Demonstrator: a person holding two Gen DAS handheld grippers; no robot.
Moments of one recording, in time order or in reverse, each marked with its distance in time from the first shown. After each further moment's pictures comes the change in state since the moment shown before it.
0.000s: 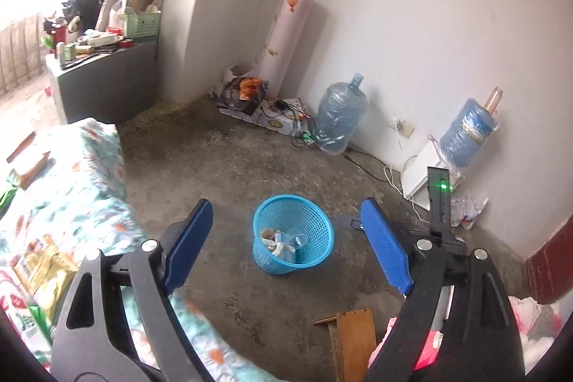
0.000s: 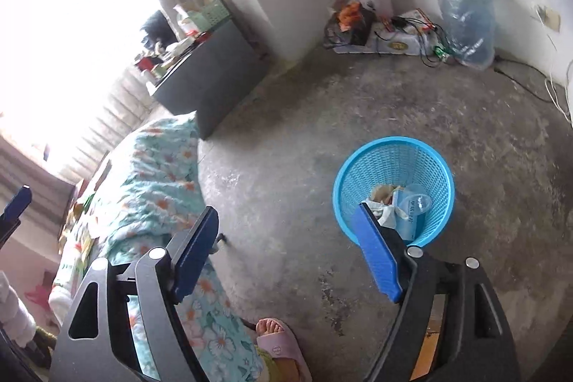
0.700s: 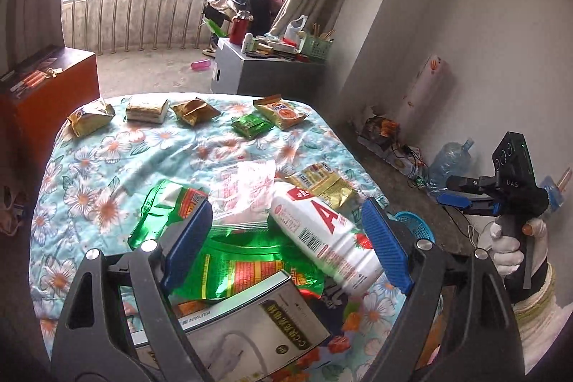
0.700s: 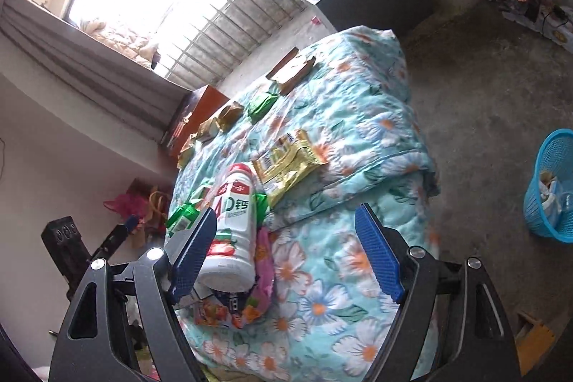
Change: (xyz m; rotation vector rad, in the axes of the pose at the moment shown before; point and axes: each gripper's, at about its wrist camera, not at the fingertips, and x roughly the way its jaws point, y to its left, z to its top) left arm -0.253 0.210 -0.114 -0.289 -0.138 0.377; right arm 0.030 0.269 -0.048 -0.174 0.332 0.453
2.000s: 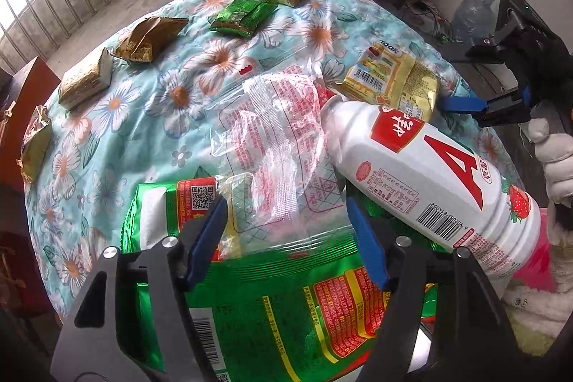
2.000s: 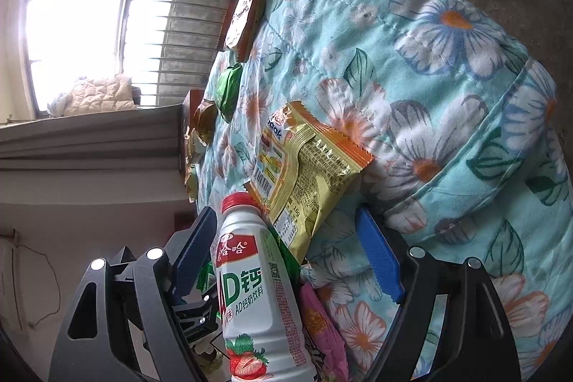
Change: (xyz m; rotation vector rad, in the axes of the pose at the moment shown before) left arm 0.159 0.023 0.006 0.307 0.527 0.069; right arm 0.154 -0.033 0.030 0.443 0.165 0.128
